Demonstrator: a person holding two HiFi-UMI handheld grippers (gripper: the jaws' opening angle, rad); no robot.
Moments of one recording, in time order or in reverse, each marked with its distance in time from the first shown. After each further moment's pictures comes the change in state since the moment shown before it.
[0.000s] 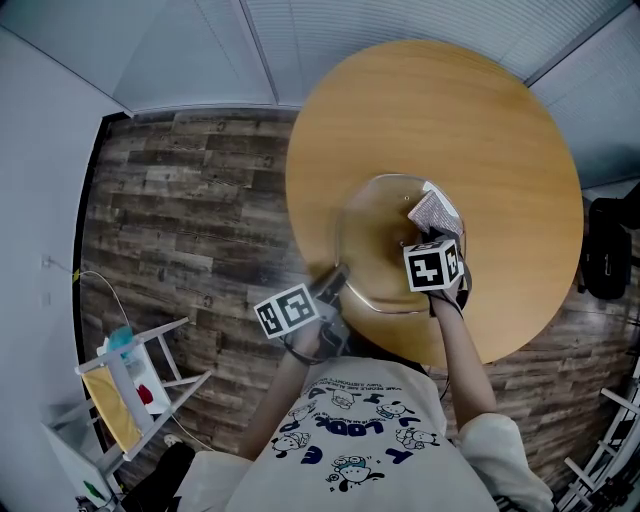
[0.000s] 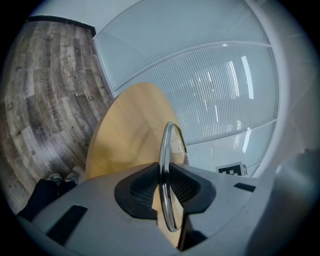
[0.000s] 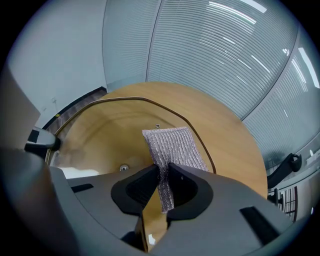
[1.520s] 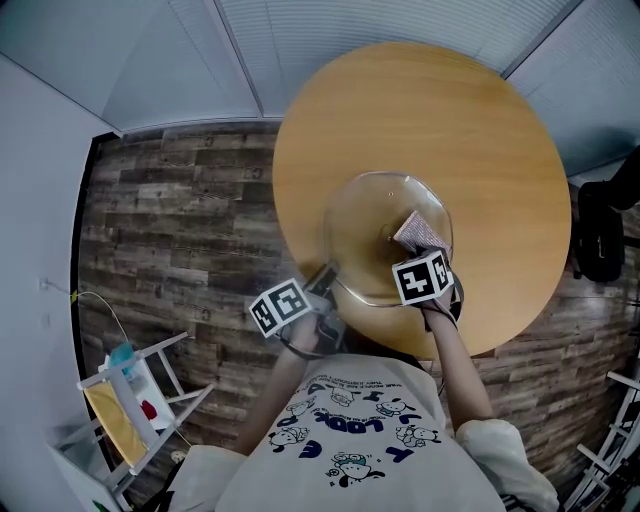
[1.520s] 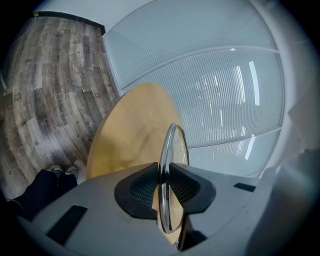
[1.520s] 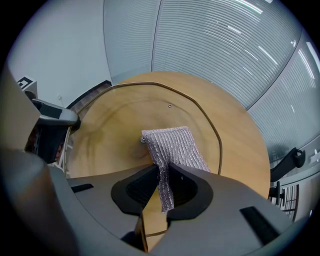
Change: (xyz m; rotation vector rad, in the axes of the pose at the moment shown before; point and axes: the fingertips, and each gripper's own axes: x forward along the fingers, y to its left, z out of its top) left arm 0.004 0.004 0.004 -0.076 -0.013 0.030; right arm -0.019 0.022 -0.045 -0.001 0.104 0.064
